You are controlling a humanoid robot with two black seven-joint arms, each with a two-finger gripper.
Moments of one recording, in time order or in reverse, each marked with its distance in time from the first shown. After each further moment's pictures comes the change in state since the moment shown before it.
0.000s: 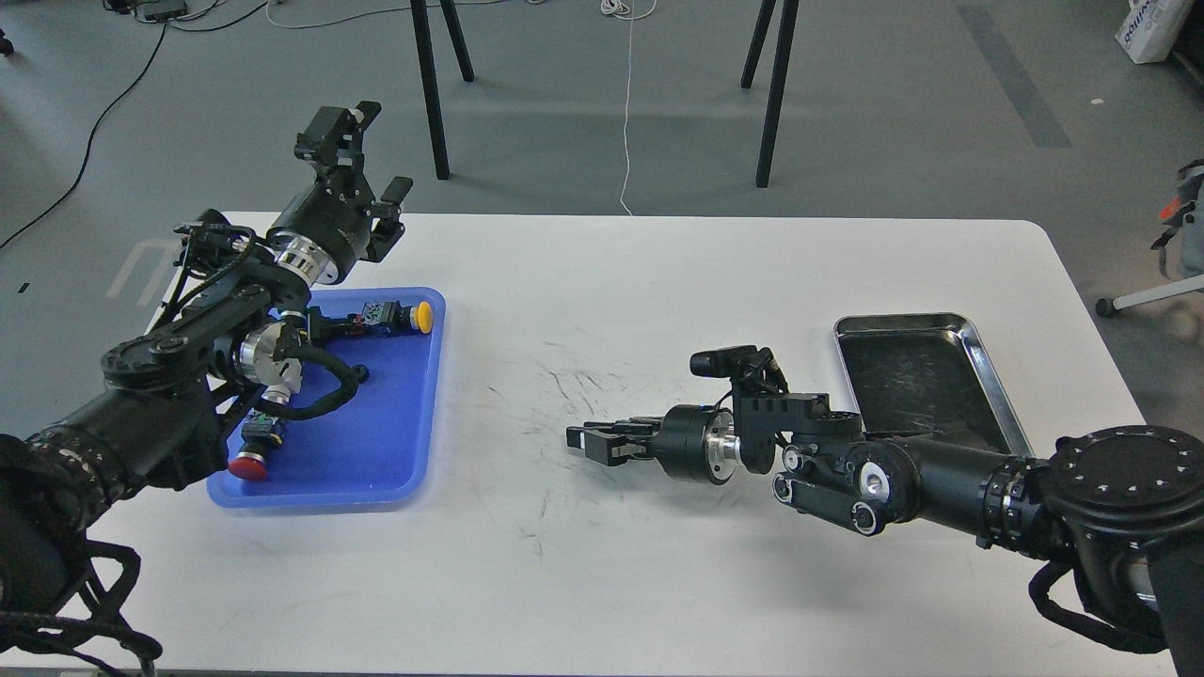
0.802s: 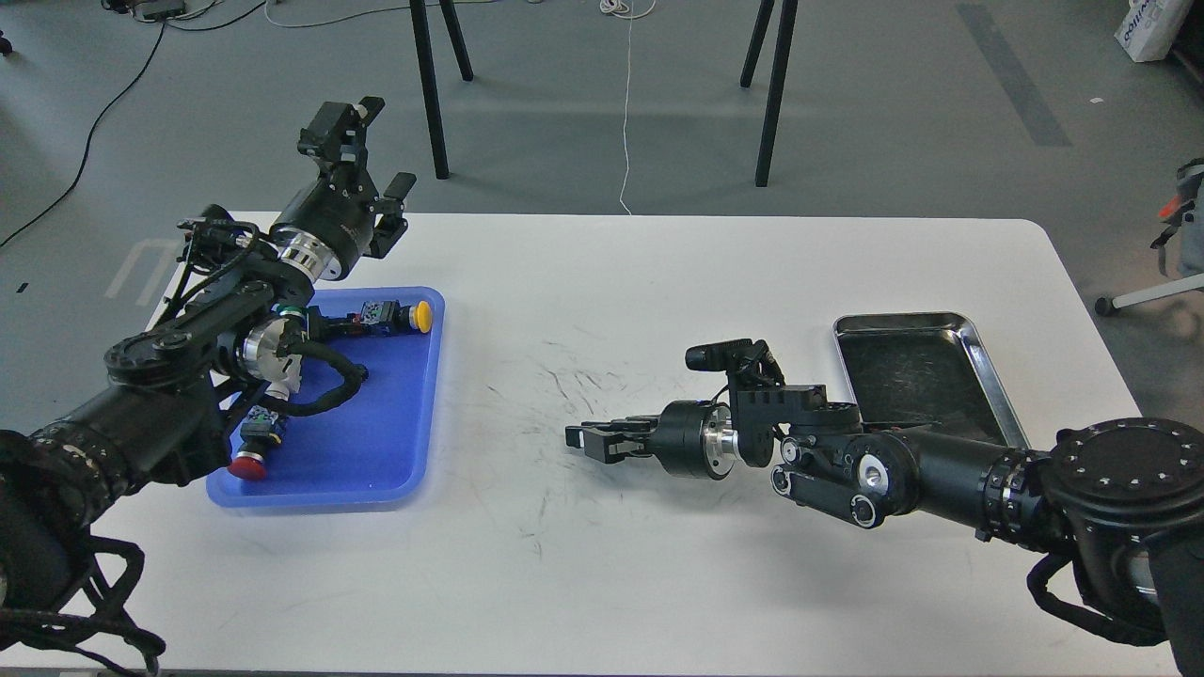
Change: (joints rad) left arm -0.010 -0.007 0.001 0.006 0.000 0.001 0.000; right arm 0.005 0.001 0.008 0.002 -0.014 -0.010 0.000
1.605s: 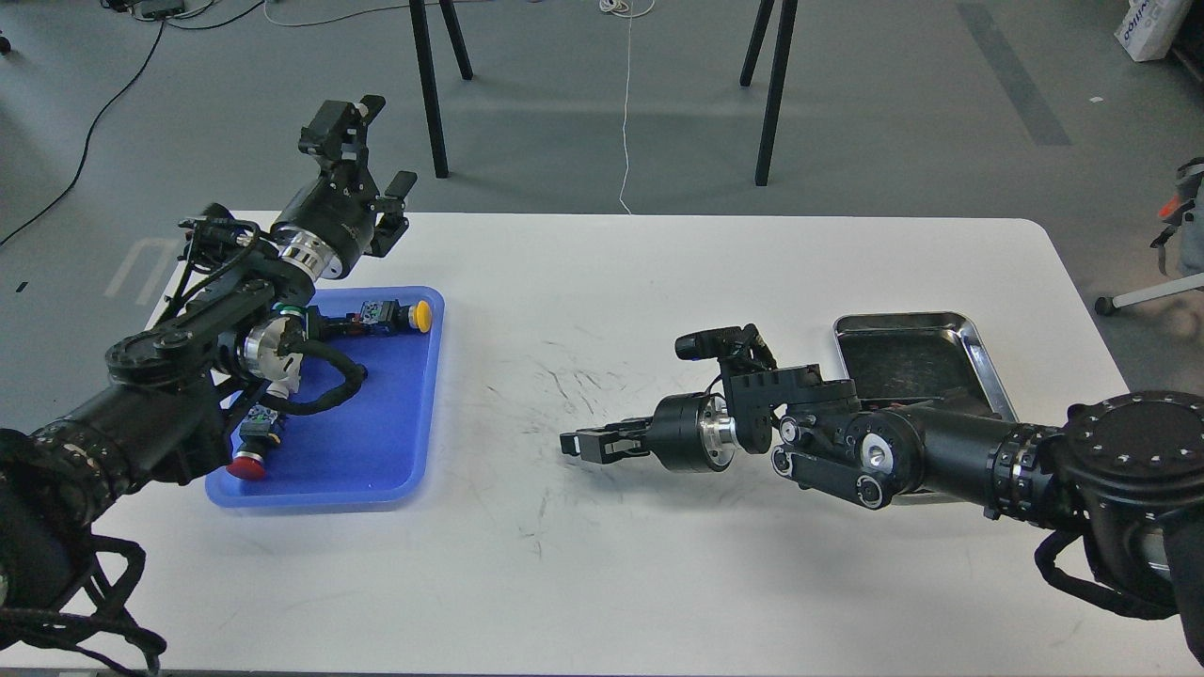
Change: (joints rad) left arm -0.002 -0.001 0.000 0.000 0.000 0.000 0.000; right arm 0.077 -0.016 -0.002 0.045 -0.002 0.090 -0.001
